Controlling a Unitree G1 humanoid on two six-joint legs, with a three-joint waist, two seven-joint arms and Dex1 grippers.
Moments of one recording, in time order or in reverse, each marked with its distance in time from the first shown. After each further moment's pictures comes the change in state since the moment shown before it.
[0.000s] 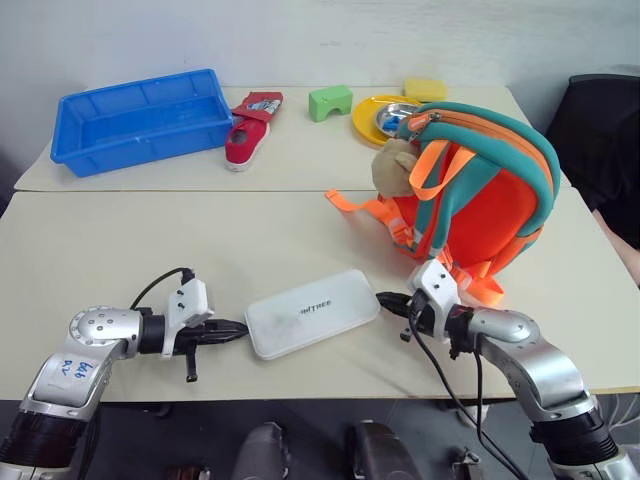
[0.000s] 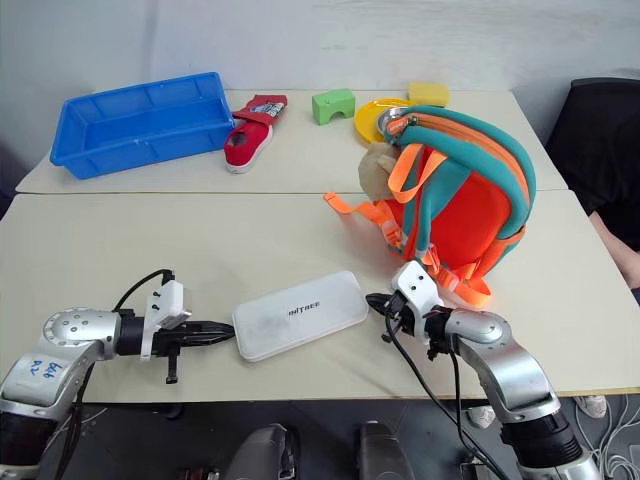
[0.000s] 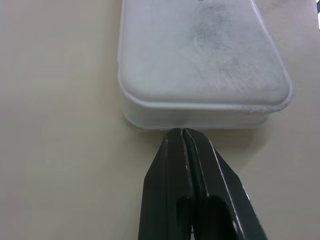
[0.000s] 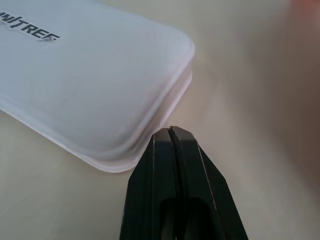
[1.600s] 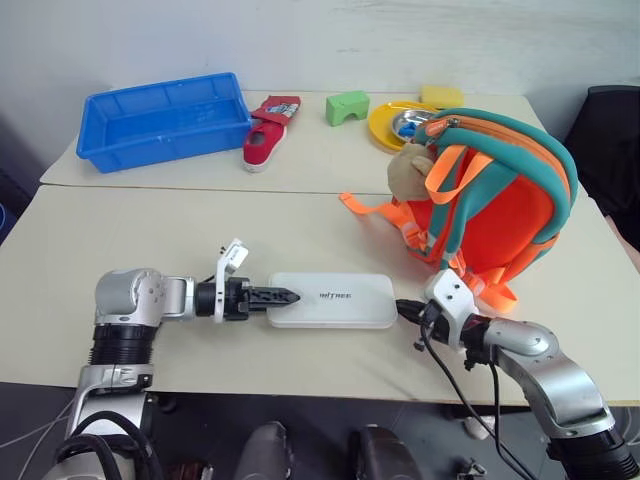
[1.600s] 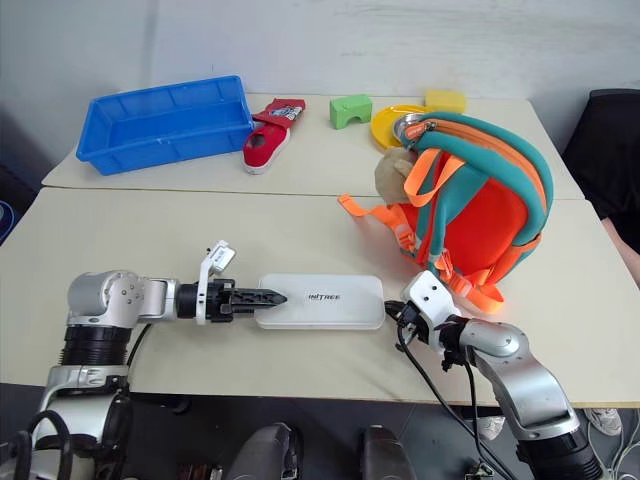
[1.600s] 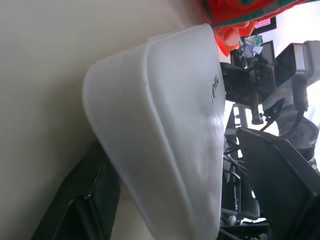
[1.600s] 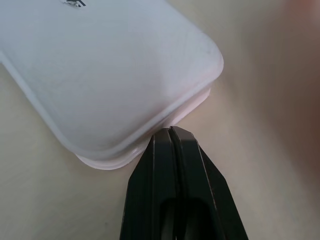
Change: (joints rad) left arm -0.503 -0.376 0.098 0.334 -0.283 1.204 0.243; right arm 0.087 -0.038 -0.046 -0.035 -0.056 -0.024 -0.013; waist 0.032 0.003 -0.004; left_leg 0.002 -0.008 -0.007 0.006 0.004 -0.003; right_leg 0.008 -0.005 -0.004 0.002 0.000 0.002
